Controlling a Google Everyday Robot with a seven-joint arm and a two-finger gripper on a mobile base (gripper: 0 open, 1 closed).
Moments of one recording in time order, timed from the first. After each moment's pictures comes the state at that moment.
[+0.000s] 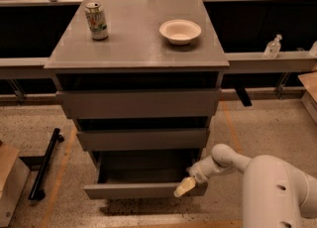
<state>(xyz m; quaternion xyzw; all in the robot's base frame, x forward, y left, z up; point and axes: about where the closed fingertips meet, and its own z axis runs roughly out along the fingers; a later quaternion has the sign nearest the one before) 0.569 -0.116 0.252 -0.41 0.83 0.35 0.14</state>
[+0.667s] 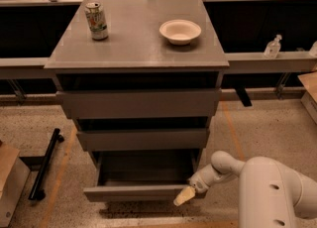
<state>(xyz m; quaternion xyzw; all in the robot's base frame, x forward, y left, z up) 0.519 -0.119 0.219 -0.39 0.84 0.37 0.07</state>
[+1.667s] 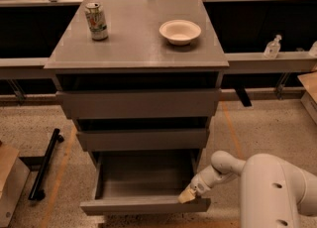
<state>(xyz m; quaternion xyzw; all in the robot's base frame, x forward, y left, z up) 0.502 -0.119 0.237 -0.40 0.83 0.38 0.05</state>
